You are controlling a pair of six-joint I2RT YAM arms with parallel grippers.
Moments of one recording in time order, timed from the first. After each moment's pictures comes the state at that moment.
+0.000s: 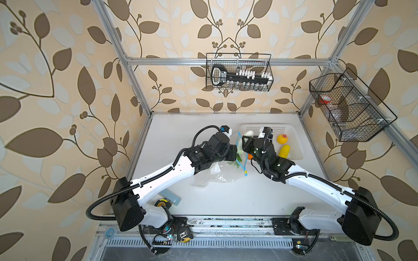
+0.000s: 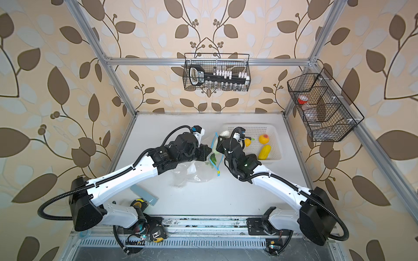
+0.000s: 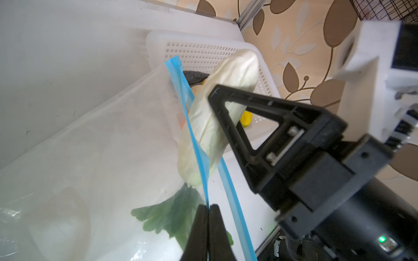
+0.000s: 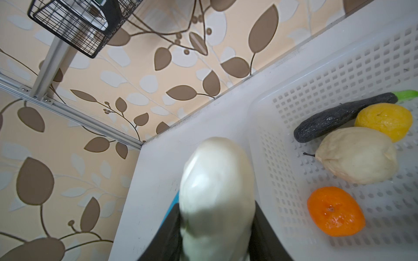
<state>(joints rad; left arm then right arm) -0.86 1.38 1.22 -0.41 0.00 -0.69 0.70 1.27 0.86 0.01 0.48 0.88</state>
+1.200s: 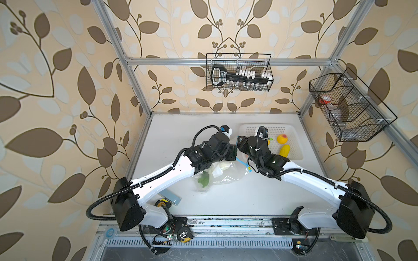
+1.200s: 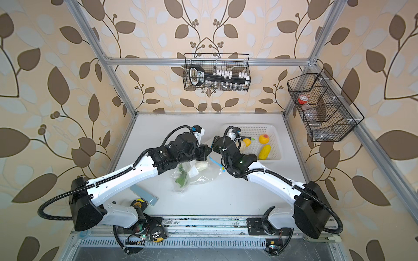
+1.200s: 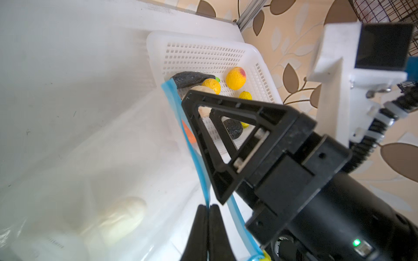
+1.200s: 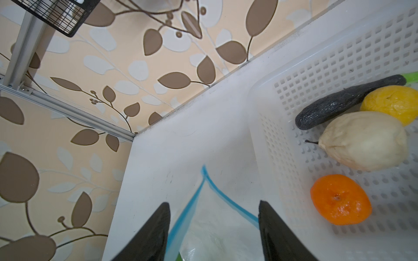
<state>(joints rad) -0.86 1.38 1.22 -0.41 0.00 -0.70 0.72 1.34 0.93 -0.06 0.48 0.92</state>
